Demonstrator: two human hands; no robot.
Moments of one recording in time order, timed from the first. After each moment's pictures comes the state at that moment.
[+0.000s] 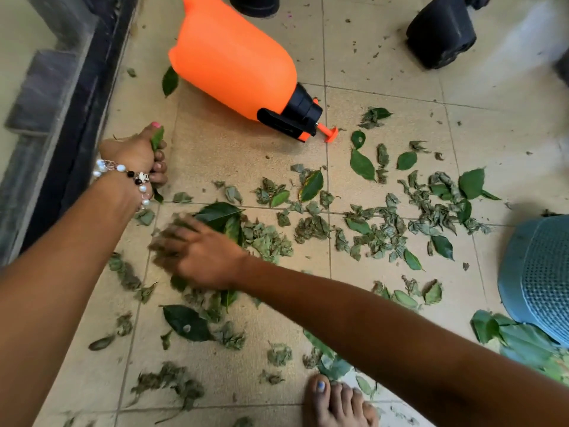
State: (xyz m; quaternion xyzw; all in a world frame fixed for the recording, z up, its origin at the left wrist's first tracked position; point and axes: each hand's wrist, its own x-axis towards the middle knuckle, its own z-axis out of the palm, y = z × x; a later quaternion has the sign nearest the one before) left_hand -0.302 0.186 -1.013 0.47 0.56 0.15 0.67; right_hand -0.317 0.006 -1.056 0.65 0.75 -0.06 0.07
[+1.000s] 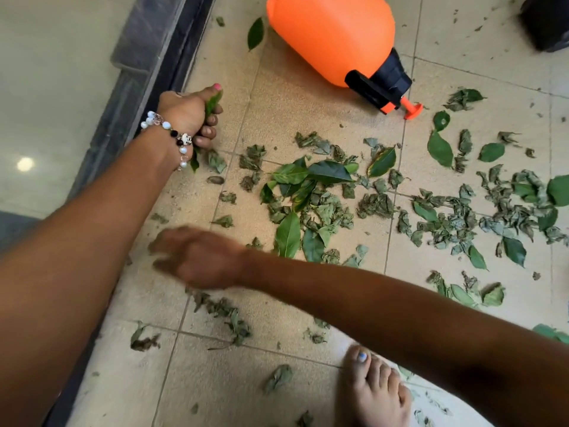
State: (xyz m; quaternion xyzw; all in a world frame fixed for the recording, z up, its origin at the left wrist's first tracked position) left_hand -0.357 0.195 -0.992 0.50 0.54 0.12 0.67; right_hand -0.414 0.040 -1.050 0.48 0.87 -0.07 -0.04
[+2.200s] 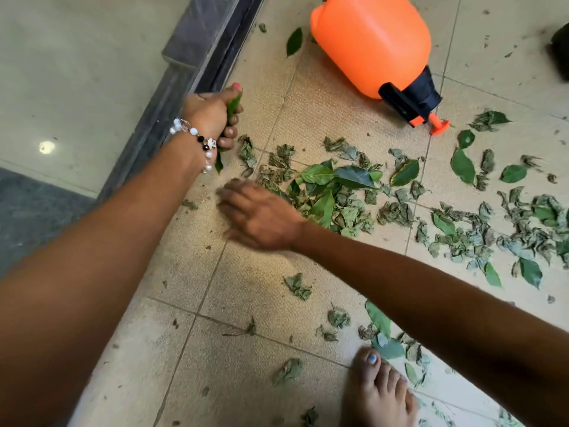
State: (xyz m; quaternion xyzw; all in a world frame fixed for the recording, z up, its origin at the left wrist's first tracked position) left_hand -0.389 0.192 -0.988 0.45 0.54 0.20 0.68; right_hand -0.364 0.033 -1.069 0.60 0.80 -0.07 -0.06
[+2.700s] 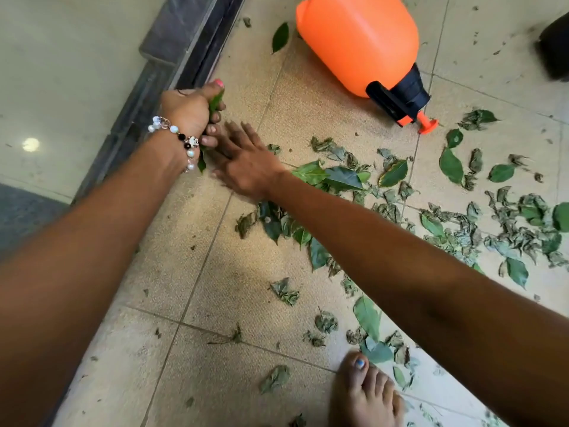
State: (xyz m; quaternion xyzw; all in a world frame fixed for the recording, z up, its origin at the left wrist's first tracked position) left_hand -0.379 0.199 -0.997 0.46 0.54 0.22 0.67; right_hand -0.313 0.101 -1.060 0.68 0.73 -0.09 0.06
